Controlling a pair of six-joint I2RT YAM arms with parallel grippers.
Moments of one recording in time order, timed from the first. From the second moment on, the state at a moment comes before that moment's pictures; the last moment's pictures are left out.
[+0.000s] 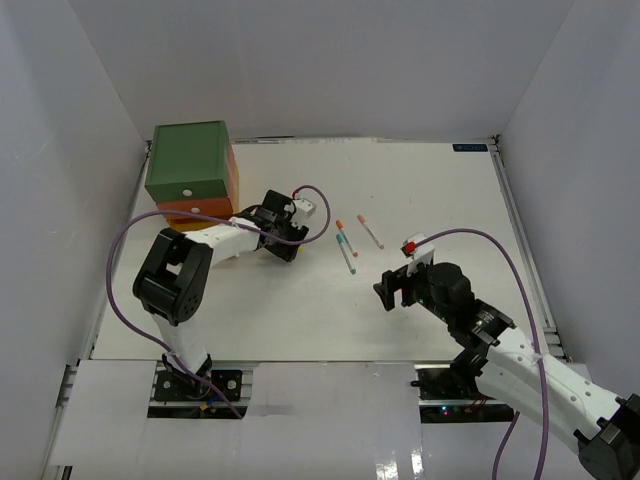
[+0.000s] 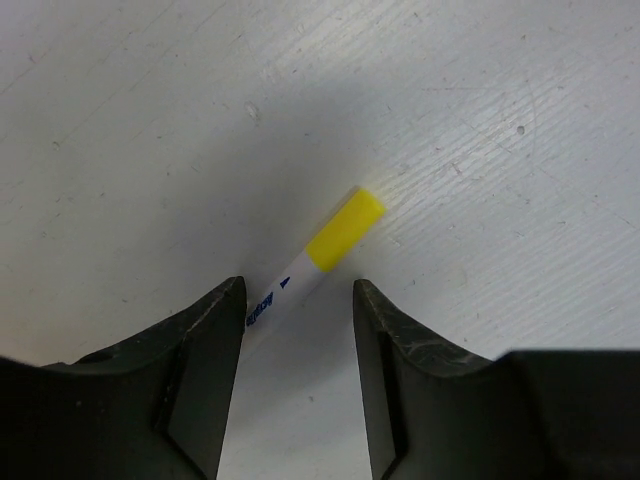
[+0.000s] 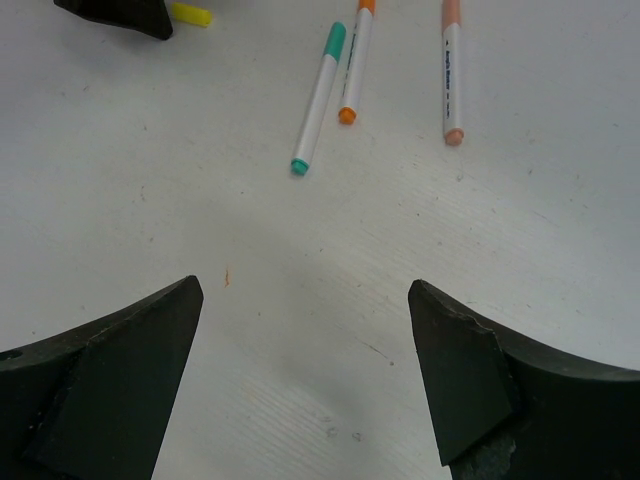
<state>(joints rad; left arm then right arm) -0.50 1.80 1.09 -0.28 0.08 0.15 0.74 0.63 0.38 -0.16 0.07 0.13</state>
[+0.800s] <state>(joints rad) -0.52 1.56 0.99 -0.33 -0.08 0.03 0.74 0.59 0.36 -0.16 0.07 0.13</state>
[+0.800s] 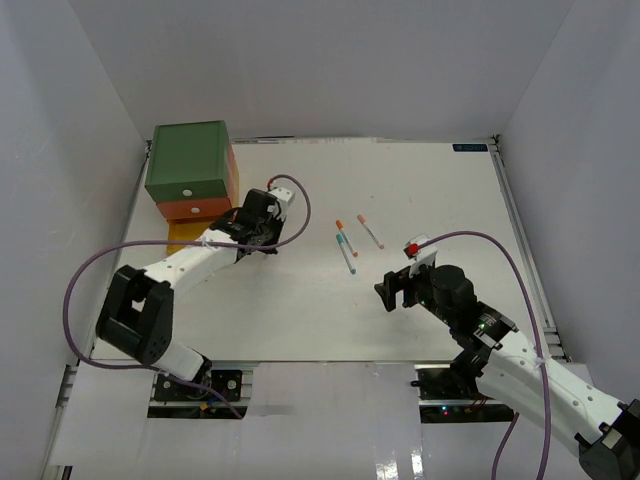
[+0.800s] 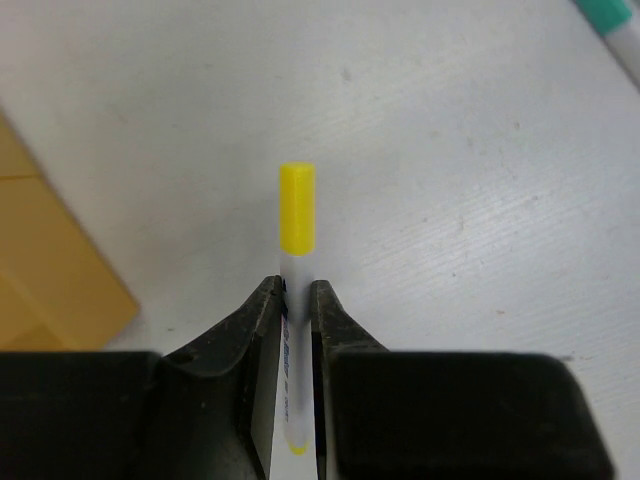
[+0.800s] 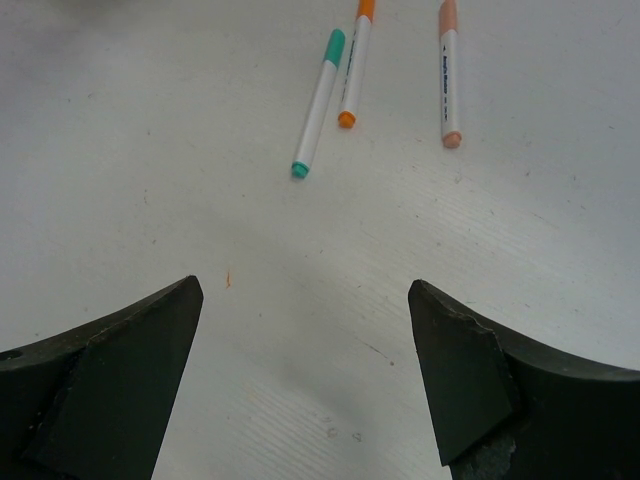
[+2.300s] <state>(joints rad) 0.17 1.40 0.92 -0.31 -0.12 -1.07 0.74 0.73 0.39 -0.18 0.00 0.14</state>
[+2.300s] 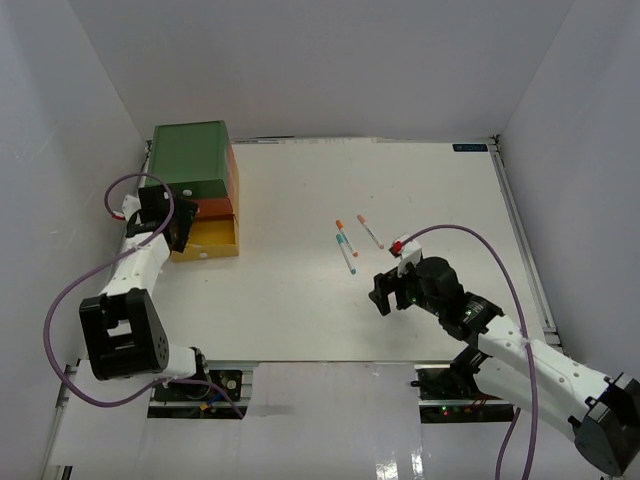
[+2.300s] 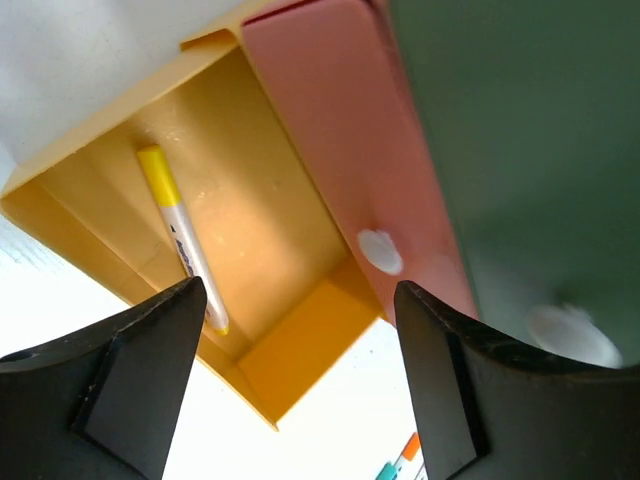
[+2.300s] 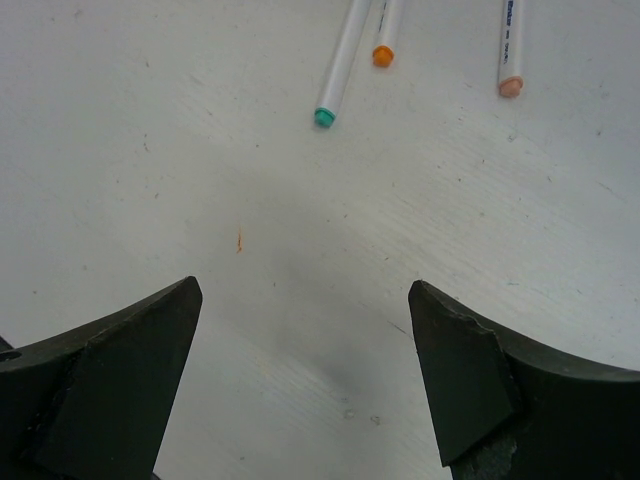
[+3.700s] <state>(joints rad) -0.05 0.77 0.56 -0.21 0.32 -0.37 0.45 1.83 1.10 -0.24 -0.04 -0.09</state>
